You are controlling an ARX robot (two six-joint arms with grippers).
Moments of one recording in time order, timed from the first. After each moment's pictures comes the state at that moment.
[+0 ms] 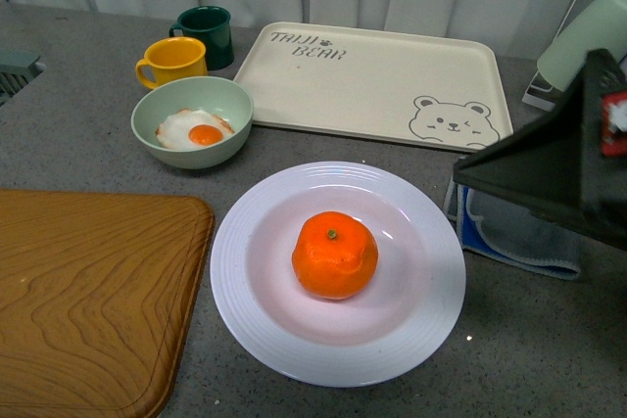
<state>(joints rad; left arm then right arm) 0.00 0.00 0.02 0.00 0.00 0.00 0.20 1.46 0.54 0.14 -0.56 0.37</state>
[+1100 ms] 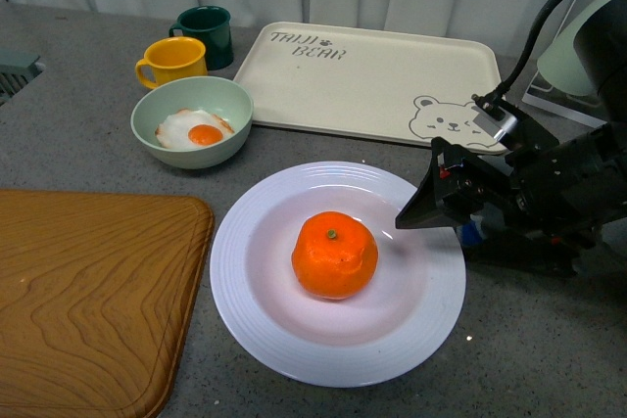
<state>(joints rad) 0.00 0.00 0.02 0.00 0.00 0.00 0.18 2.07 0.99 -0.13 -0.58 0.30</state>
